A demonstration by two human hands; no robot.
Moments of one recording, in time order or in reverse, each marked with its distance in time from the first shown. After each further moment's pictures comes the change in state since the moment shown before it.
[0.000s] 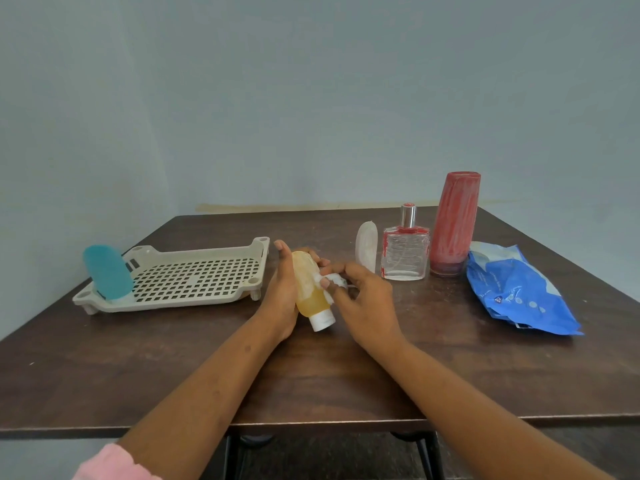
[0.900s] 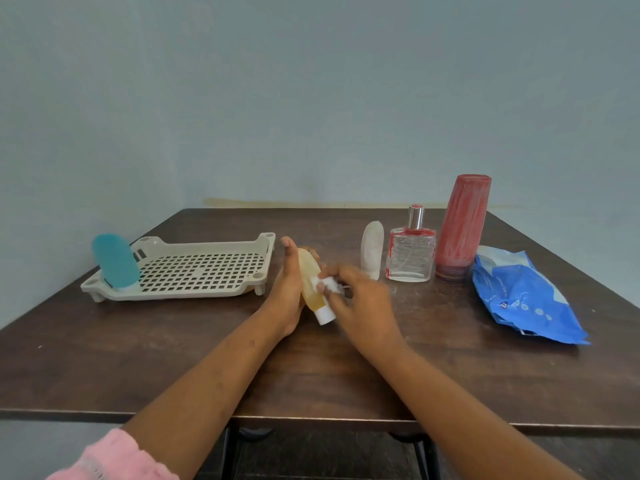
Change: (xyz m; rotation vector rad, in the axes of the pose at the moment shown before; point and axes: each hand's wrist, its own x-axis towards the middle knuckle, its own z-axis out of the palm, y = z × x) left_hand 0.001 -0.003 0.001 0.000 0.050 0.057; right_hand -0.004 -0.006 0.002 -0.238 -0.086 -0.103
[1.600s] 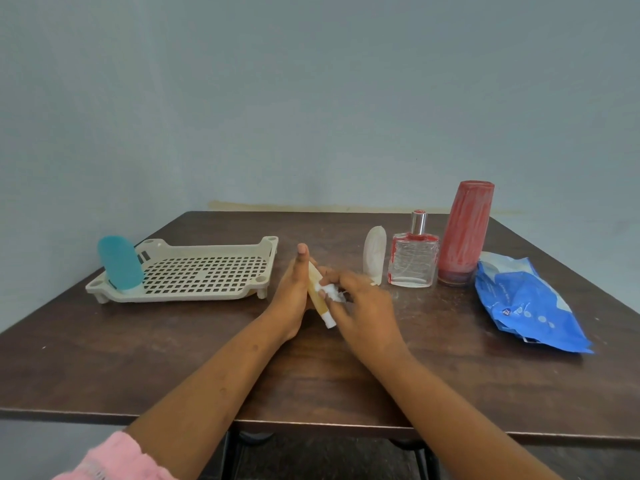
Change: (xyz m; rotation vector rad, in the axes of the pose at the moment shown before) left_hand 0.000 -0.005 -0.005 0.164 -0.050 -0.008; right_hand -0.004 -0.005 -0.003 -0.041 -0.018 -0.056
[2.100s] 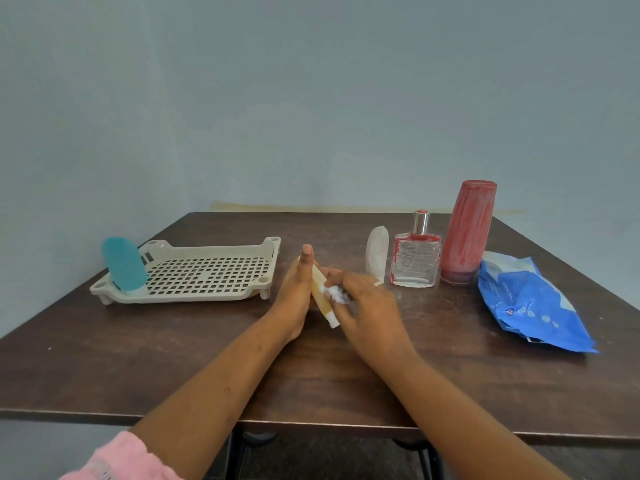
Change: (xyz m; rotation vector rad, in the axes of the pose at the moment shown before) left_hand -0.004 0.006 0.002 0.004 0.044 -0.023; right_hand -0.002 0.004 -0.001 -0.099 -0.024 -0.051
